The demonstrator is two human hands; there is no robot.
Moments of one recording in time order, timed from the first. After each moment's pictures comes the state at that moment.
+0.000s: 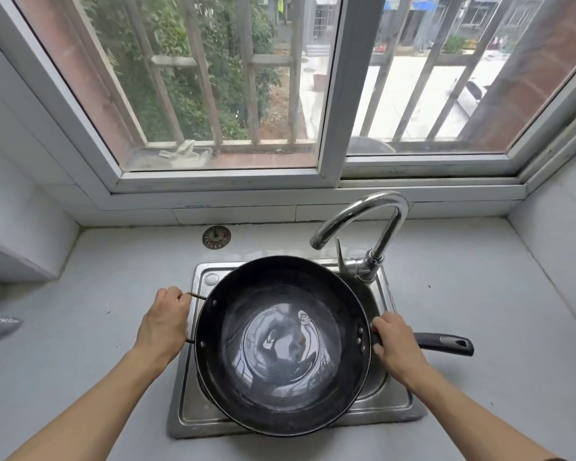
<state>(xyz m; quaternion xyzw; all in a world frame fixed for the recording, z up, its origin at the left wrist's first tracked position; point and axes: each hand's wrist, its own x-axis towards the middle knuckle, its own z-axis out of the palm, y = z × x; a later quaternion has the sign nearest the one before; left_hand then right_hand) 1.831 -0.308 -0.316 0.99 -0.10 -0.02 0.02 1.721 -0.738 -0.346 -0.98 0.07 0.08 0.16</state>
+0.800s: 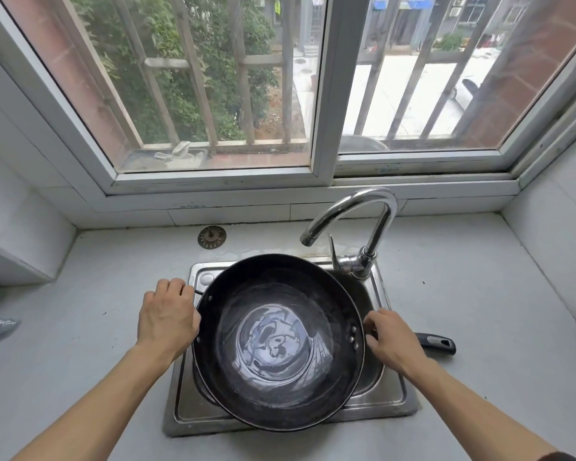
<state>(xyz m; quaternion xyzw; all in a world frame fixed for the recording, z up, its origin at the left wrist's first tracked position) 1.821 -0.341 -0.278 0.99 -0.13 0.03 -0.06 1.725 -0.743 -0.333 -0.97 0.08 0.11 0.19</state>
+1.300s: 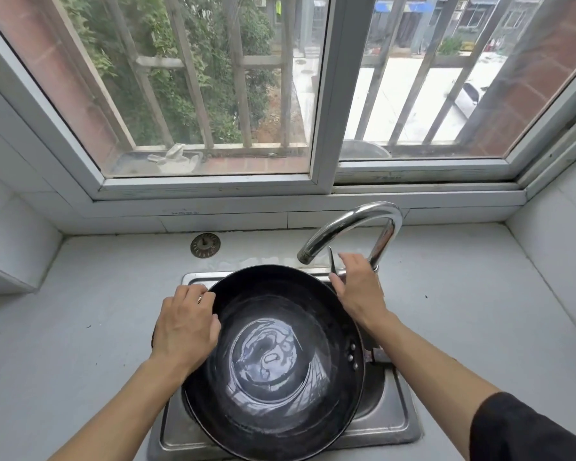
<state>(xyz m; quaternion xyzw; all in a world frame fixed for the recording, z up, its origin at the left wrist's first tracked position) 1.829 -0.384 -0.275 0.99 -0.15 0.03 0.03 1.839 -0.704 -0.296 -0.95 0.07 -0.07 0.28</state>
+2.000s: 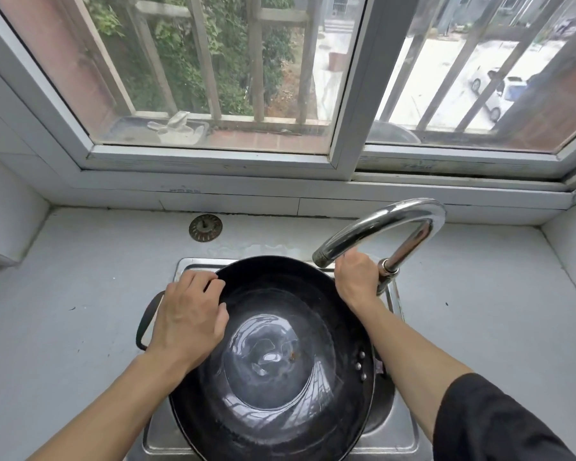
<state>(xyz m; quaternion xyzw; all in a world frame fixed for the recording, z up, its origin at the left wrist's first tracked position) 1.842 -0.396 -0.289 0.98 -0.17 0.06 0.07 1.899 -0.689 -0.344 -0.98 0.15 -0.01 0.09</state>
